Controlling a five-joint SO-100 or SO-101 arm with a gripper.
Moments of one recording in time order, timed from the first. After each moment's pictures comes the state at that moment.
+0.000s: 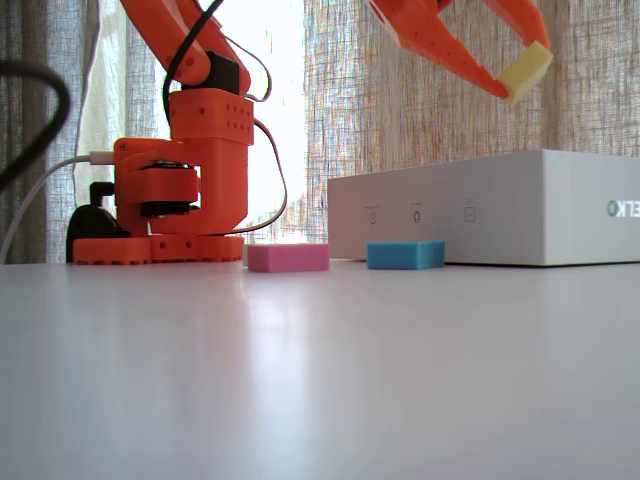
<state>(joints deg) -40.2 128.9 127.2 56.6 -12.7</state>
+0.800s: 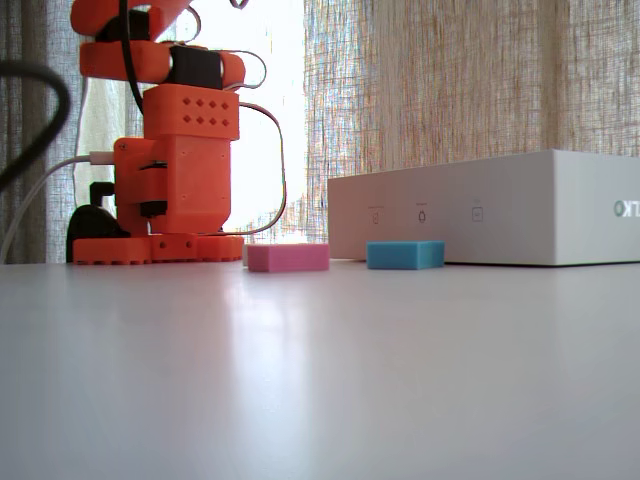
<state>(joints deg) -6.8 179.4 159.6 37.5 -10.5</state>
